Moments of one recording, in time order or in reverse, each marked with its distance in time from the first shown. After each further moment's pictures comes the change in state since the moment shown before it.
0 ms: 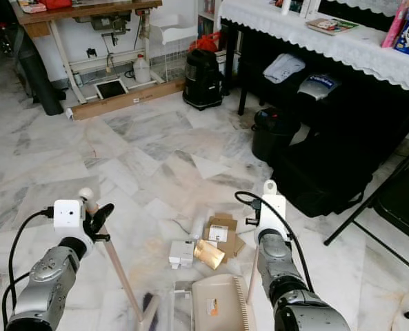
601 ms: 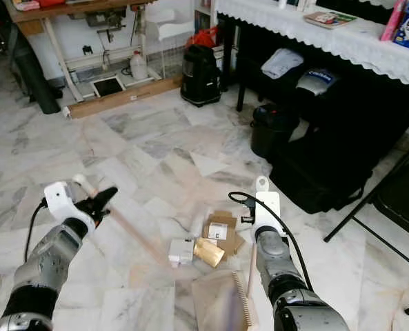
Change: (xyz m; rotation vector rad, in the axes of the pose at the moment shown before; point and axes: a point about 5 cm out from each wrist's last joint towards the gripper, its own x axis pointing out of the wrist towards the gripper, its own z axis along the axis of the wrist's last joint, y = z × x) left arm 0.033 0.002 0.039 -0.566 -0.082 -0.101; right arm 0.001 0.002 0.006 -0.037 -0.023 0.025
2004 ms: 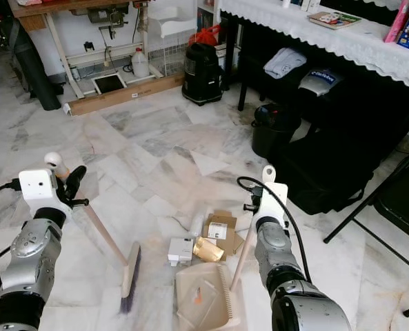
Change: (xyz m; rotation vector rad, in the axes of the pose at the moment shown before) left arm -0.028 0.007 0.023 0.628 -0.228 0.152; right arm 0.002 -0.007 0.020 0.185 -0.139 -0.005
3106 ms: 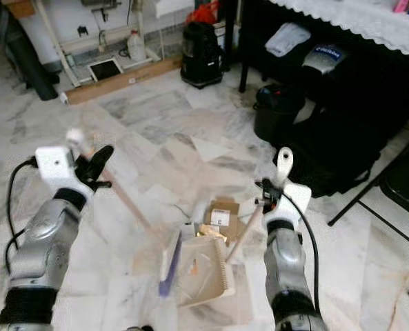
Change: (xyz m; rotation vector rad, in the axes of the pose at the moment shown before) left arm 0.022 -0.048 0.045 -0.150 -0.052 -0.178; right arm -0.007 0.000 0.039 0.108 -0.299 0.059
